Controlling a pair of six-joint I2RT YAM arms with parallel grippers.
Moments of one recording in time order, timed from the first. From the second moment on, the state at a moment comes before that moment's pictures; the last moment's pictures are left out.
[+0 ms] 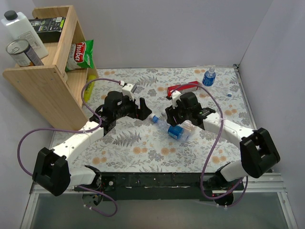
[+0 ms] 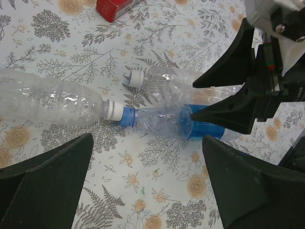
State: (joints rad) left arm -0.51 1.24 0.84 0.01 0.29 -0.30; right arm 0.59 1.42 0.90 -0.19 -0.20 -0.03
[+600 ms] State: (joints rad) left arm -0.51 1.24 0.85 0.00 0.25 -0.30; right arm 0.75 1.66 1.06 -0.32 -0.08 -0.13
